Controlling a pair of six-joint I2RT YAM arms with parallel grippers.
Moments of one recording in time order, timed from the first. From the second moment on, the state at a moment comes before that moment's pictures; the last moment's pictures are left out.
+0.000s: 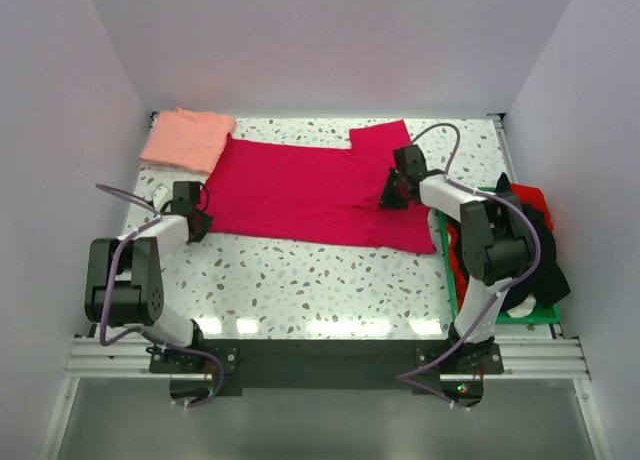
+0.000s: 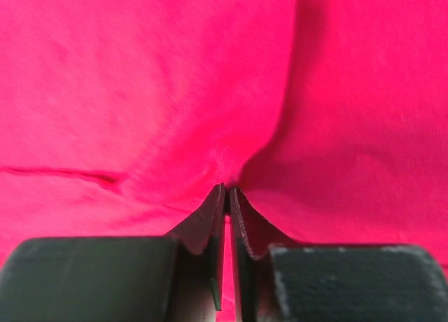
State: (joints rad) left arm 0.04 1.54 0.72 -0.16 -0.28 -0.94; right arm 0.28 1.87 1.19 -0.30 -0.02 0.63
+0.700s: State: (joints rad) left arm 0.04 1.55 0.72 -0.15 -0.28 -0.94; right arm 0.28 2.12 1.59 -0.34 -0.08 0.59
